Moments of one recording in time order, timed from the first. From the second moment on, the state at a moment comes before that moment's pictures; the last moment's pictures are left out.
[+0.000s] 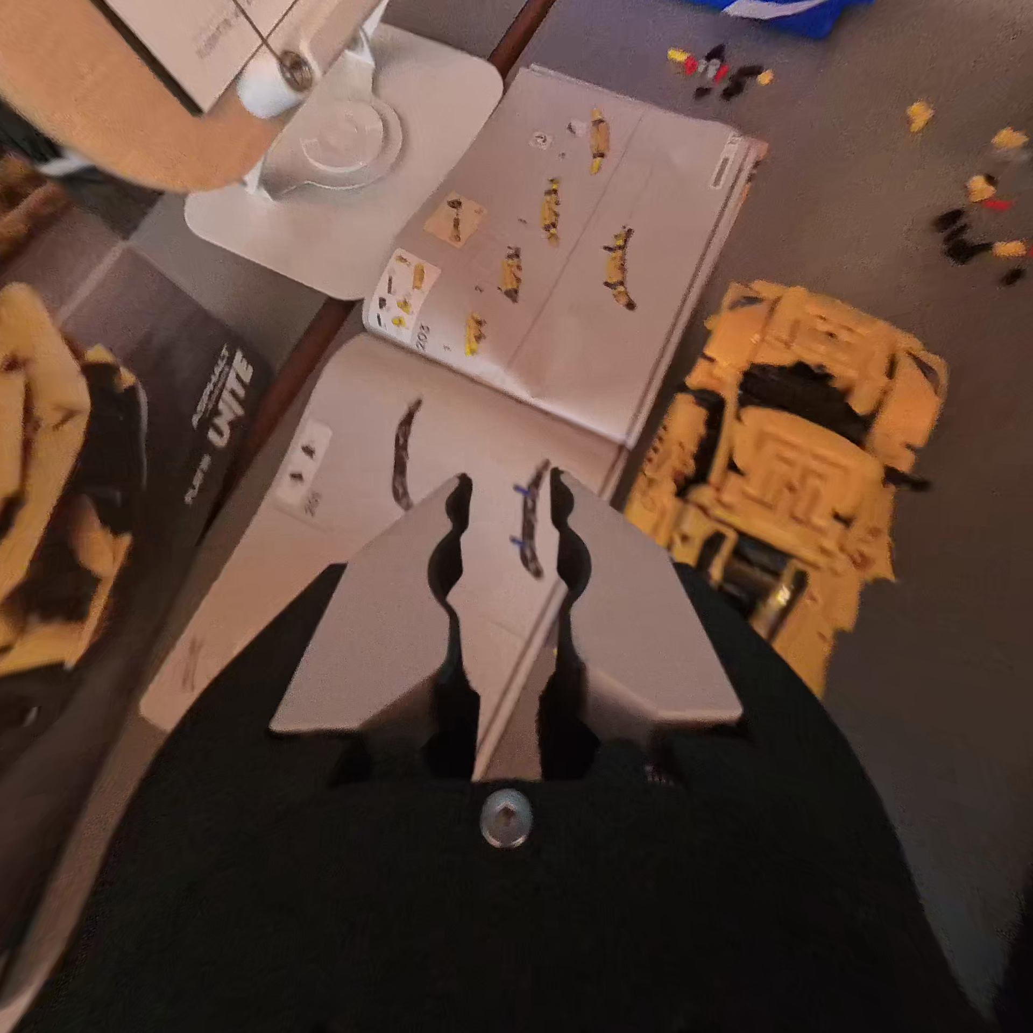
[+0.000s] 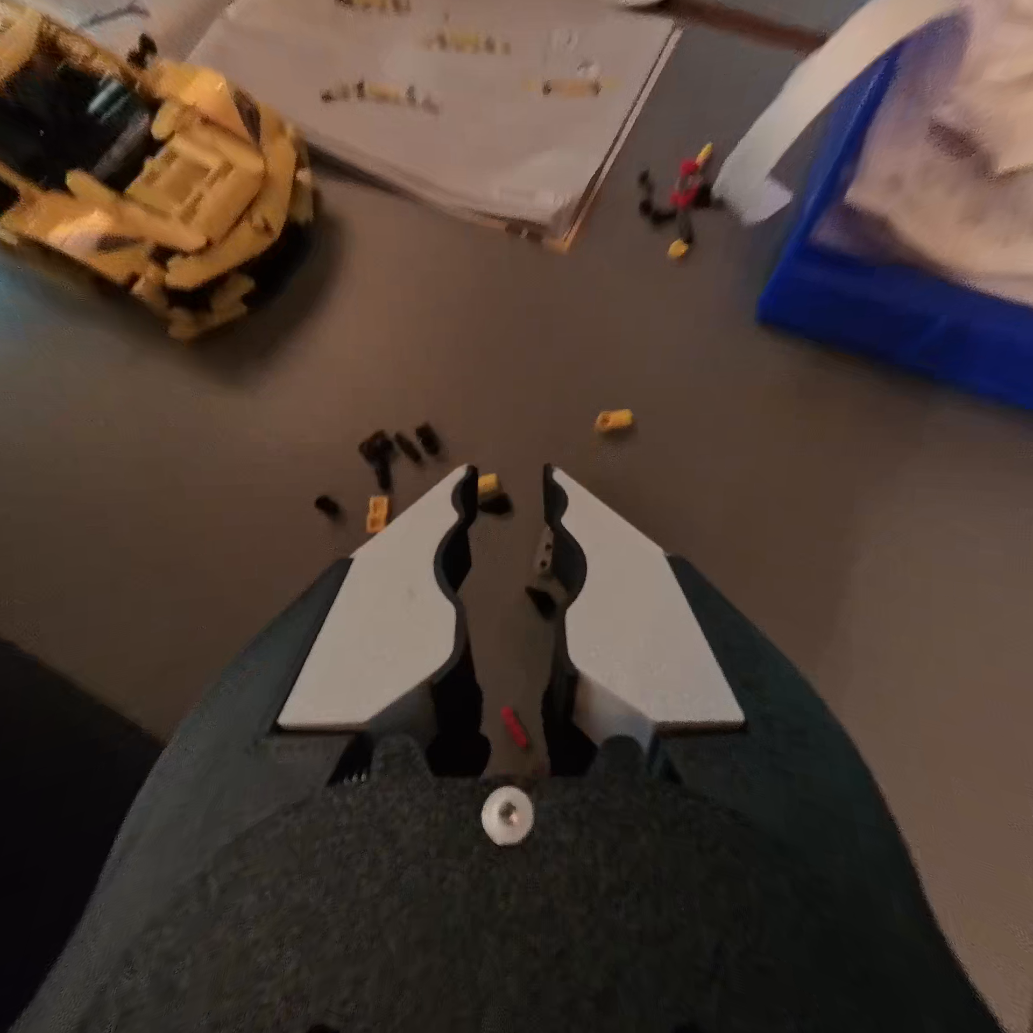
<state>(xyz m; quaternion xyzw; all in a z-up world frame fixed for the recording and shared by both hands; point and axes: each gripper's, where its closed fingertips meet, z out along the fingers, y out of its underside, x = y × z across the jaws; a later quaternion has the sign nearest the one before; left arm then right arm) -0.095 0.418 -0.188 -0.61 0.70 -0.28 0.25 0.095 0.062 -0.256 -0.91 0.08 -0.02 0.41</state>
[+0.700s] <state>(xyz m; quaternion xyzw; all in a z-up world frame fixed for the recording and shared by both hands) 0.004 0.414 -0.243 -0.59 0.74 -0.25 0.21 0.036 0.092 -0.302 -0.93 -0.08 0.02 0.35</state>
